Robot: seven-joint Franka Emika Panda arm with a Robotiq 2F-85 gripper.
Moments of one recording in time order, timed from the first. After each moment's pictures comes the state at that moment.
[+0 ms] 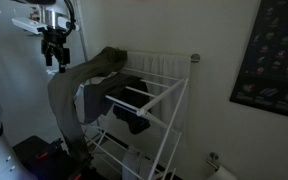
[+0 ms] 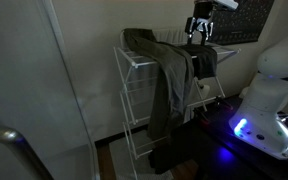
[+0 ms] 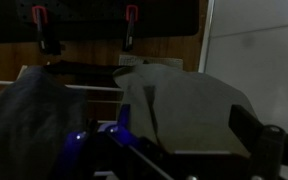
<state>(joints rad) 0.08 -0.74 0.02 -2.58 0.23 1.74 0.08</state>
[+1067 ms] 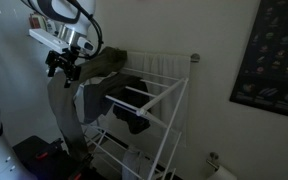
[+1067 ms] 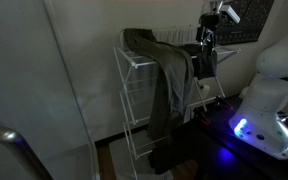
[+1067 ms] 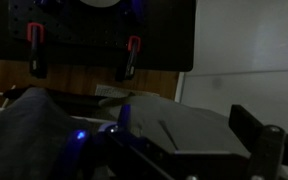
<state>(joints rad) 0.05 -0.64 -0.17 -2.62 0.23 1.65 -0.23</state>
